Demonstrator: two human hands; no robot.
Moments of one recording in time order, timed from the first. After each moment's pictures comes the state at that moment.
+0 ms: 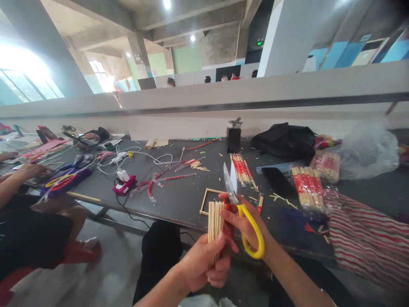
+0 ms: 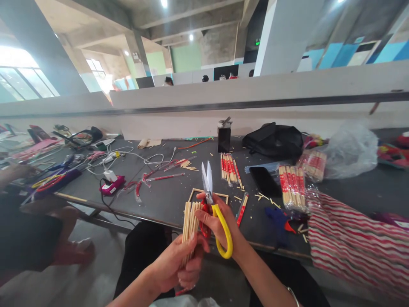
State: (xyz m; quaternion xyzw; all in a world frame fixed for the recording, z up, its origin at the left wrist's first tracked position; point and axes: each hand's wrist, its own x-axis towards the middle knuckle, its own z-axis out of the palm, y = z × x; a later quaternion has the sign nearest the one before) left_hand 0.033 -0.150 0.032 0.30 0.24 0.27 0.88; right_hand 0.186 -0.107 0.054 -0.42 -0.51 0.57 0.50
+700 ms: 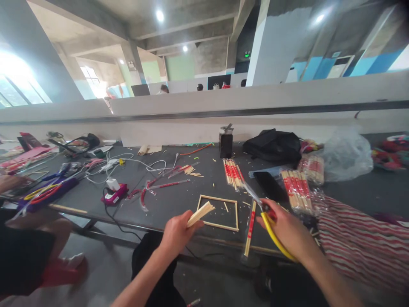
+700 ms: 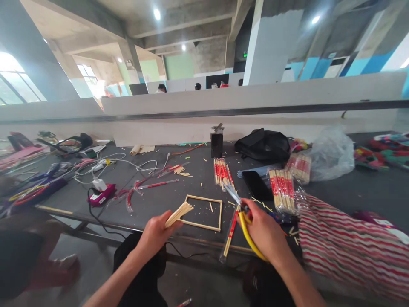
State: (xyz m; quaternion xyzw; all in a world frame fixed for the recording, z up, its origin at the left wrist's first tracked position) left_hand -0.010 -0.082 0.027 0.74 0.59 0.21 0.23; right_hand 0.300 -0.100 0.025 -0.71 -0.63 0.15 0.27
